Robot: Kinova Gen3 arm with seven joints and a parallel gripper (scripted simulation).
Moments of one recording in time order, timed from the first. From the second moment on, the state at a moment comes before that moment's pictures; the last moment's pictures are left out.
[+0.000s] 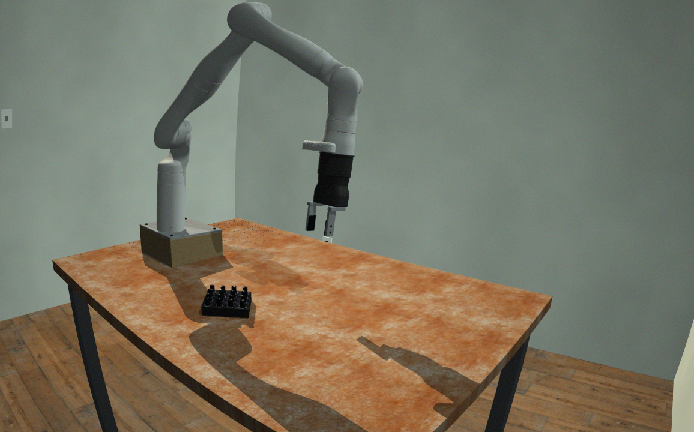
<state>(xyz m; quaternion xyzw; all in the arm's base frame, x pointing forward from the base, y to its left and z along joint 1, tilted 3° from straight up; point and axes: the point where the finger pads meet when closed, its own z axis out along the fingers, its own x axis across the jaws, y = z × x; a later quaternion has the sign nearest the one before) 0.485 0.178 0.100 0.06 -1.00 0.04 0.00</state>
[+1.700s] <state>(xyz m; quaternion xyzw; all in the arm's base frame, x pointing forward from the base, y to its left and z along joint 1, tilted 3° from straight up) 0.382 -0.002 -0.001 0.47 -0.88 -0.02 -0.01</state>
